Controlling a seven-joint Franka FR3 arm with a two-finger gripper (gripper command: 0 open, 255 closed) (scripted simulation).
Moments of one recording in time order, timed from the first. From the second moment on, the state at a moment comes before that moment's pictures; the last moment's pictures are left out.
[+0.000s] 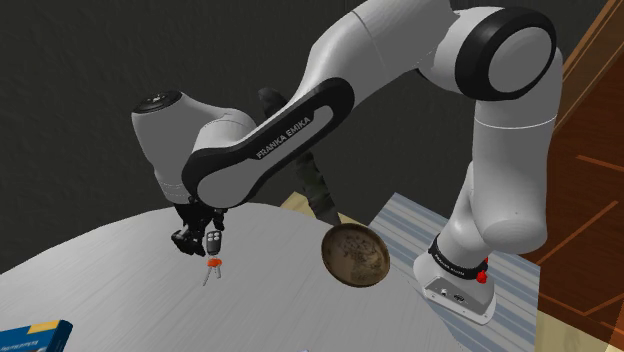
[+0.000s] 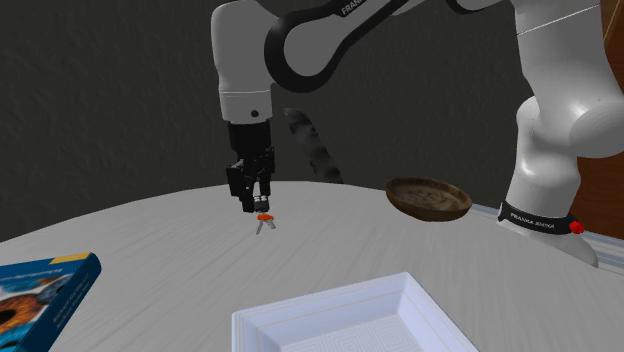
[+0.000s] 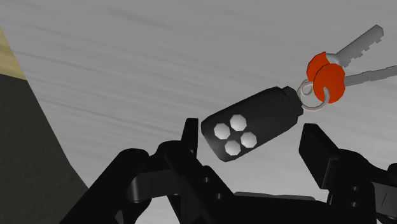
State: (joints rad) arm 0.34 0.38 0.41 -1.83 -0.18 2.15 0.48
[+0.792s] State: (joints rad) arm 0.33 0.32 0.43 -1.77 -0.15 2.04 0.46
